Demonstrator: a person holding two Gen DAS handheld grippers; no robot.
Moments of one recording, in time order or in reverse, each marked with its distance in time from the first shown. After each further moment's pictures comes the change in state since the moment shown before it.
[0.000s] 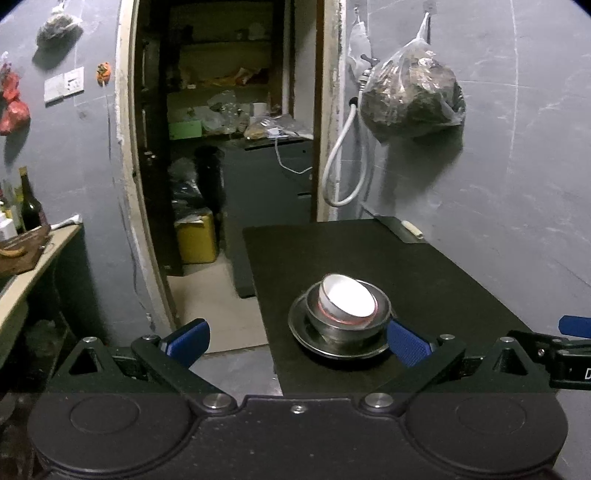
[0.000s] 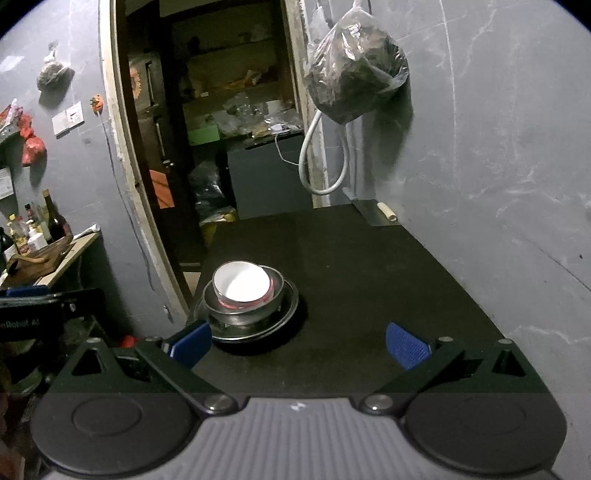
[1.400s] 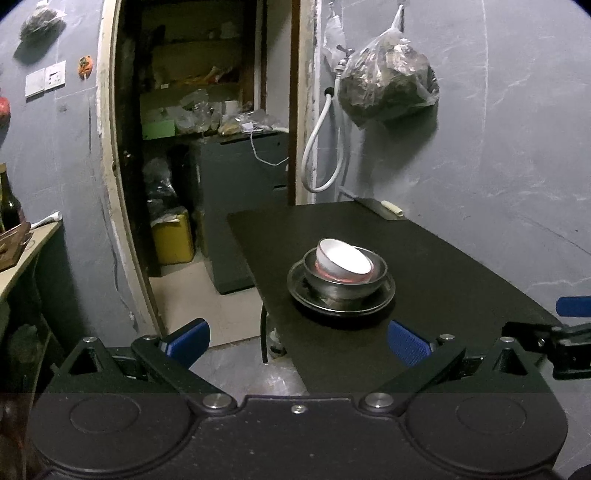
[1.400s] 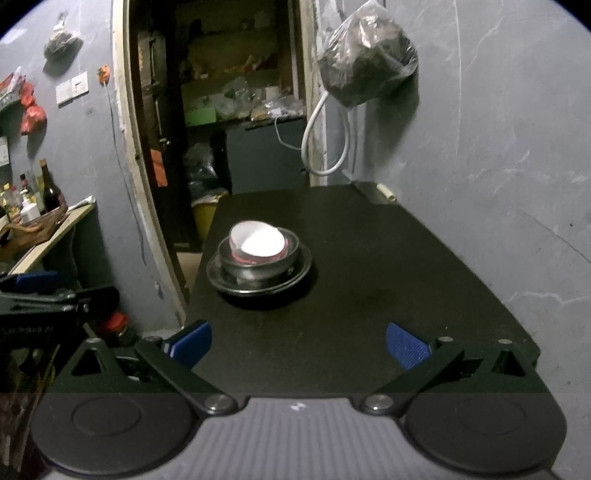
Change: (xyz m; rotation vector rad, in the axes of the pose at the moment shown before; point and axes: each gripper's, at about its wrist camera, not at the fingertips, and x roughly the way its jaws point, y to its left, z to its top) left arm -0.005 0.037 -0.052 0.050 -0.002 -0.083; right arm -0.015 0.040 -0.042 -0.051 0.036 -0.054
